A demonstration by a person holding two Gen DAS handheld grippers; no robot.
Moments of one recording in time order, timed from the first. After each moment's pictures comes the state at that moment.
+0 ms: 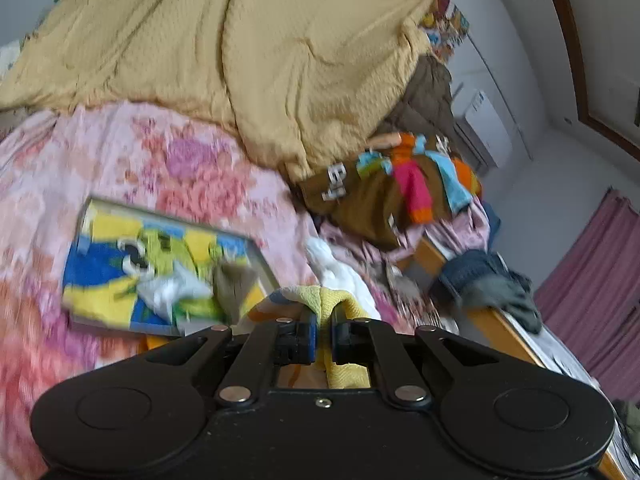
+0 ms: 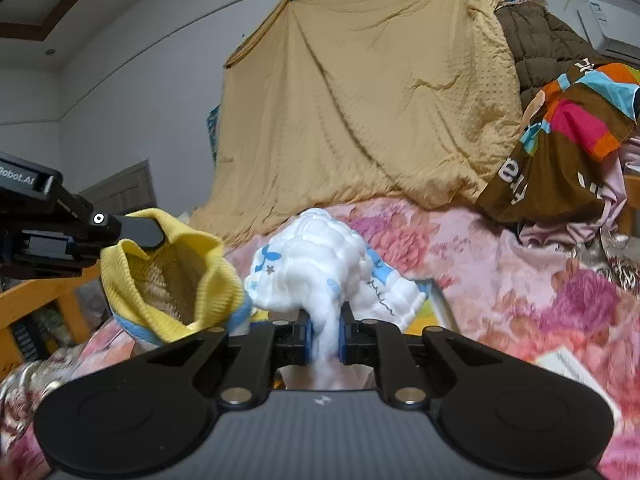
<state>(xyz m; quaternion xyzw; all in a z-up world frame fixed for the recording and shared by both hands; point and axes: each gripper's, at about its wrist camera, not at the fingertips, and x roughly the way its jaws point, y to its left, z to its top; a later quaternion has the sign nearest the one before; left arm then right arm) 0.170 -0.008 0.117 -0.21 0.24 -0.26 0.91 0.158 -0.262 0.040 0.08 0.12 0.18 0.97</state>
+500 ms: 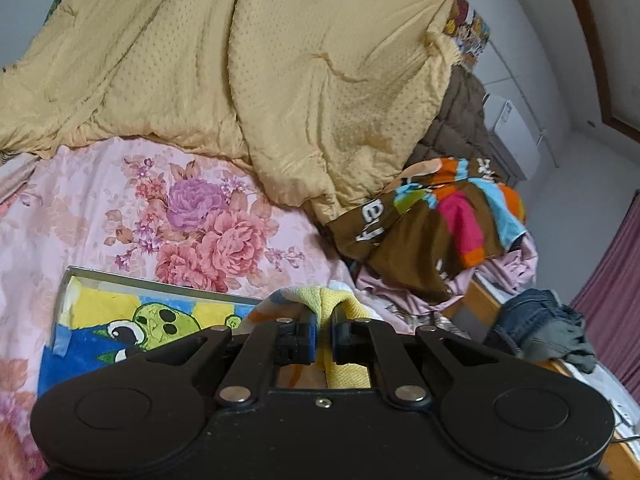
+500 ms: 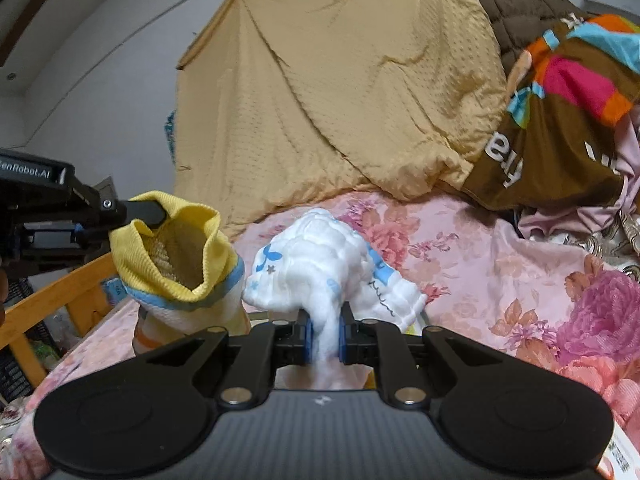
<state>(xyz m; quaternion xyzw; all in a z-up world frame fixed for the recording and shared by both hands) 0.314 -0.039 0.119 -0.19 0.23 -0.23 0.93 0.284 -0.283 0.027 0.12 0.14 0.15 0.97</state>
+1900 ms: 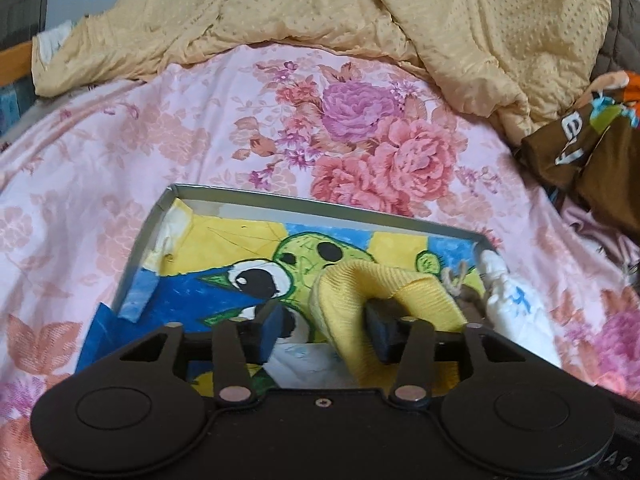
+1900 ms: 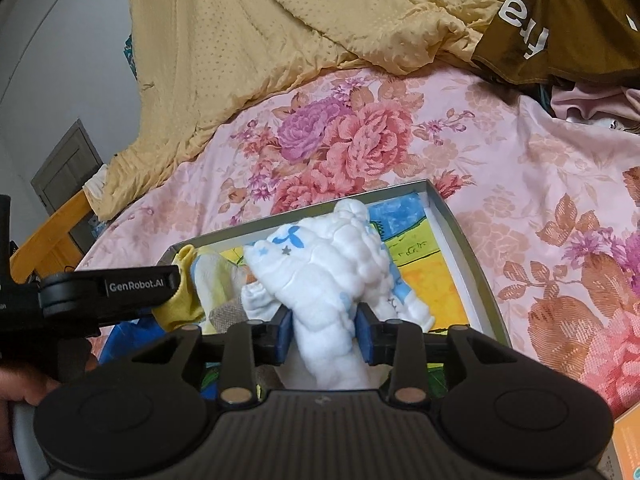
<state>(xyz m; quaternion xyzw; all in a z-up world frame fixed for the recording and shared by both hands) 0.416 -0.038 -0.010 -0.10 0.34 -0.01 0.93 0.380 -0.257 -0.028 0.14 0.30 0.16 0.93</state>
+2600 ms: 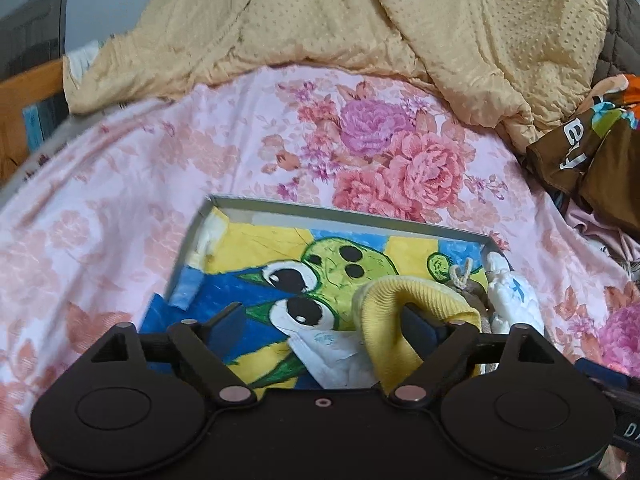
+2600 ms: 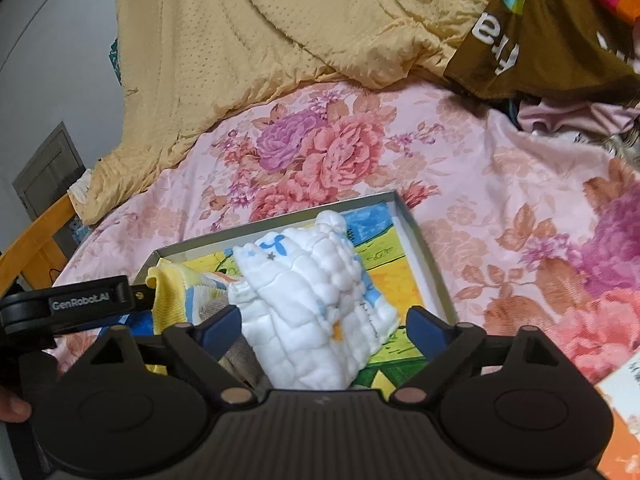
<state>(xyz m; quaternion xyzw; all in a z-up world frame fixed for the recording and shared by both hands) 0.378 -0.033 0.010 -0.08 0.32 0.02 0.94 0.359 -0.271 -0.014 0.13 0.29 0.13 0.94</state>
